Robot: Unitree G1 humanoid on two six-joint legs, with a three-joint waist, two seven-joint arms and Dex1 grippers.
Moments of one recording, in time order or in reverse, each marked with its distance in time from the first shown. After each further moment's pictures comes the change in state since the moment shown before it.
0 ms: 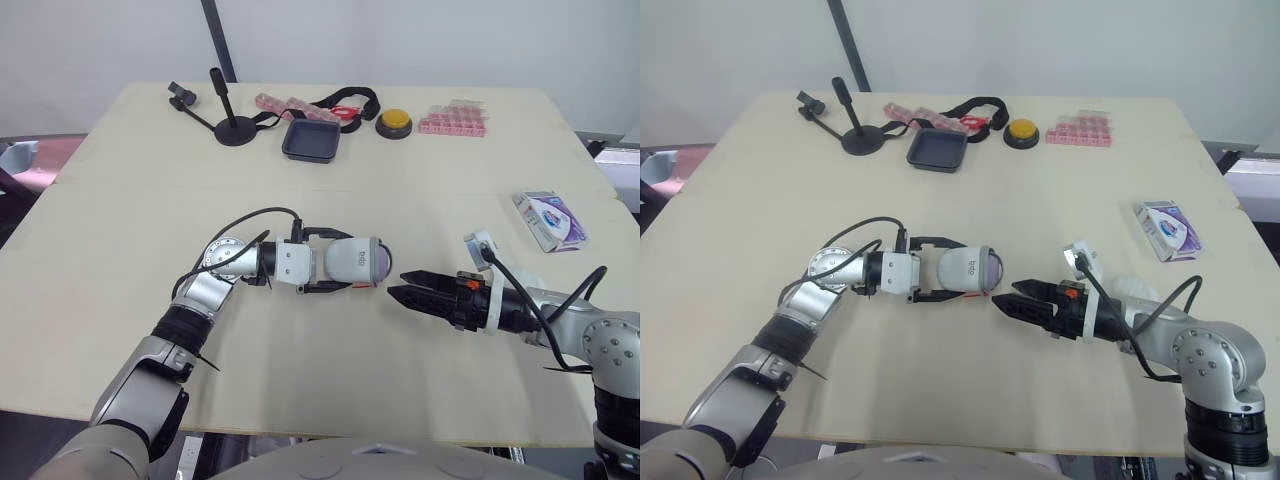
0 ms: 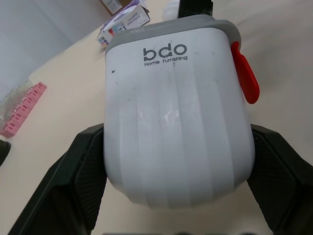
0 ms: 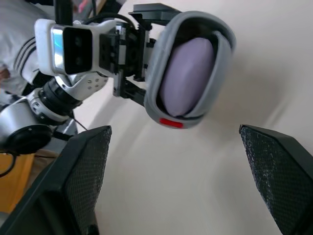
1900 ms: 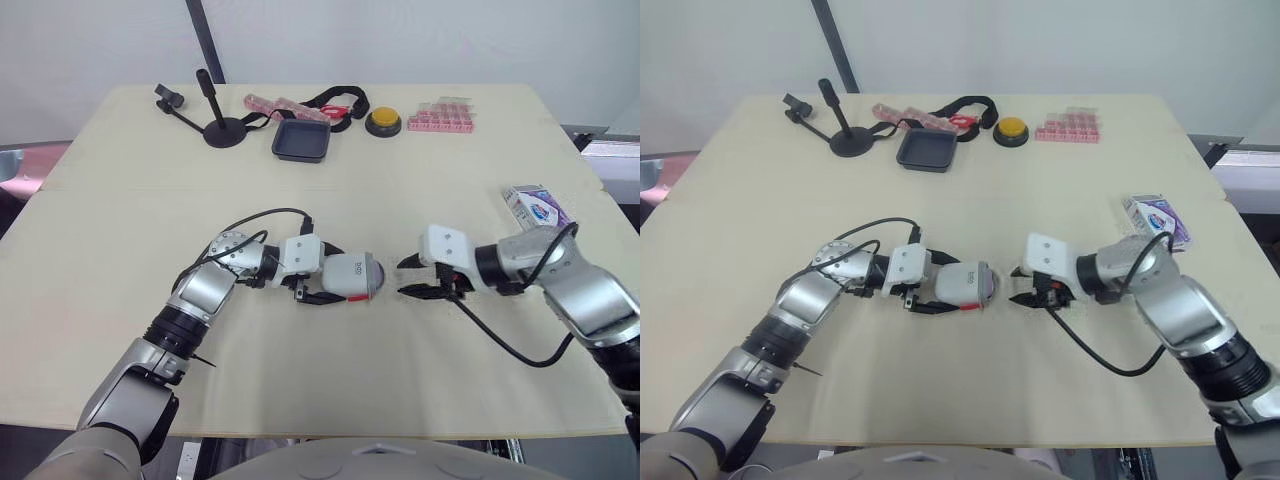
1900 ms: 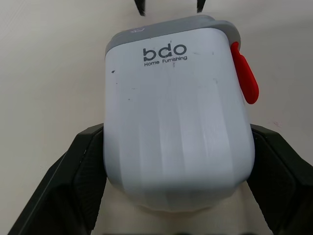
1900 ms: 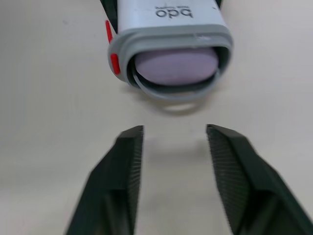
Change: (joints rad) left arm 0.021 0.049 -0.042 -0.217 -0.022 0.549 -0.107; right arm -0.271 -0.317 0.586 0.091 -0.920 -0.710 0.533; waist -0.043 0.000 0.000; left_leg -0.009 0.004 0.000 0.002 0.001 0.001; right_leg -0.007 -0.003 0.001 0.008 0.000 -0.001
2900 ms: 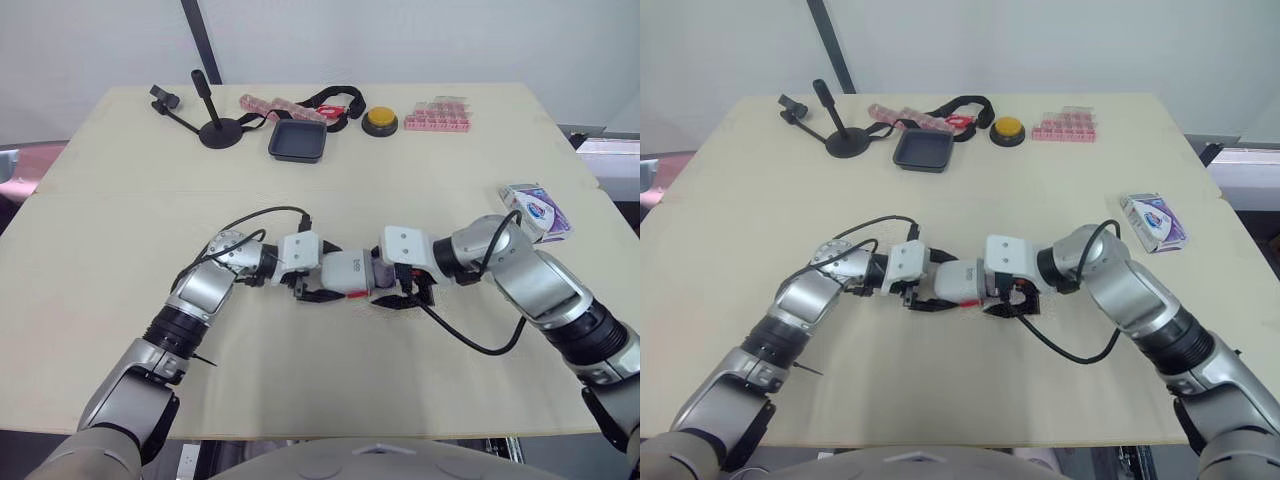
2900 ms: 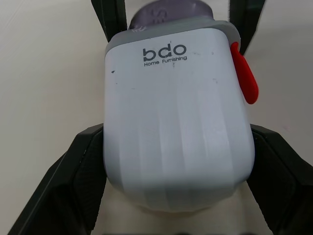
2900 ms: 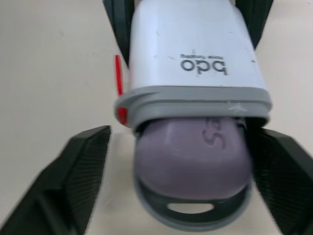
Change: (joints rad) left arm 0.001 -0.006 0.011 -0.006 0.000 0.042 0.004; right arm -0.166 0.095 0.157 0.039 -0.108 0.059 0.042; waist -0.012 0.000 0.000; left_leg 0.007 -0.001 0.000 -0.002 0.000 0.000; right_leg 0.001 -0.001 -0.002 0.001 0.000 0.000
